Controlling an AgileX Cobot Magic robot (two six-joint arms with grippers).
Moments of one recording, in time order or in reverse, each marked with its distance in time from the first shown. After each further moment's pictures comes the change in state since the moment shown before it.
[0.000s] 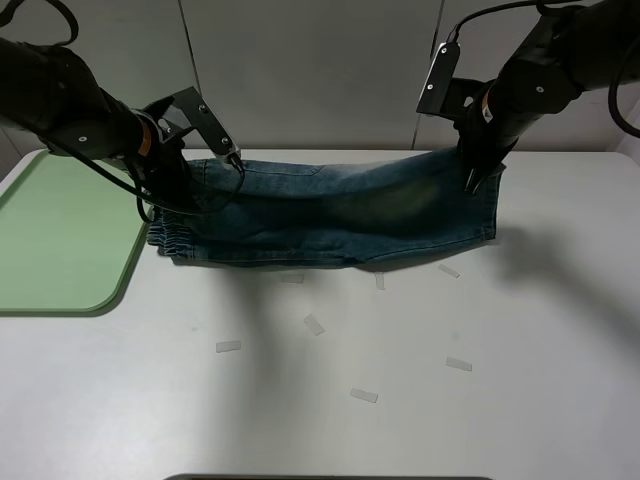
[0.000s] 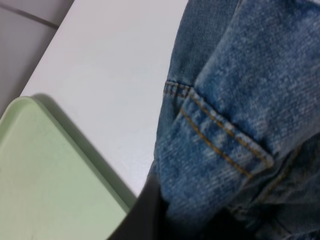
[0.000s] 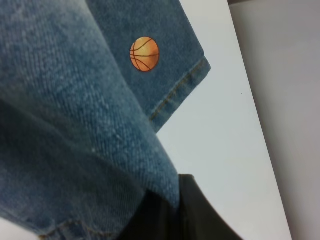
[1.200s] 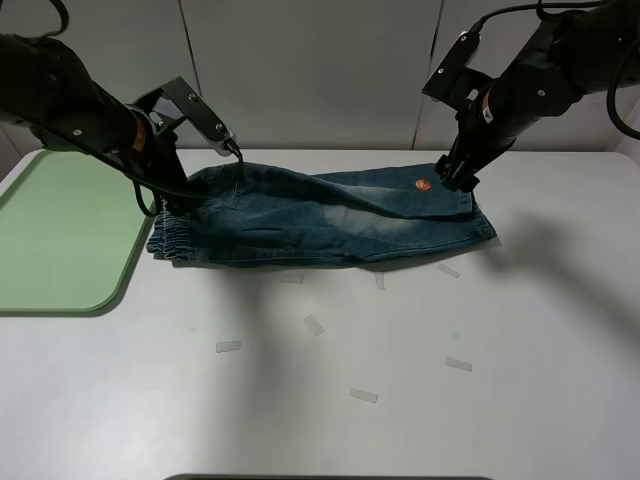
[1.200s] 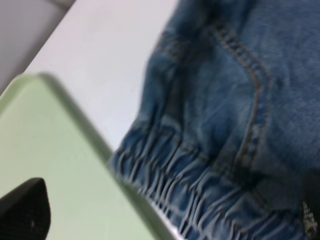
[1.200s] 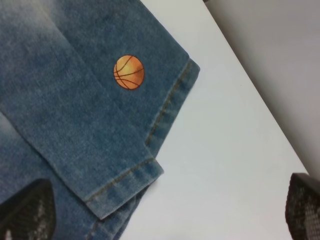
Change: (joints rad) left arm 0.001 -0.027 -0.002 -0.034 0.036 -0.087; right arm -0.015 0.012 0.000 -0.011 -0.048 0.258
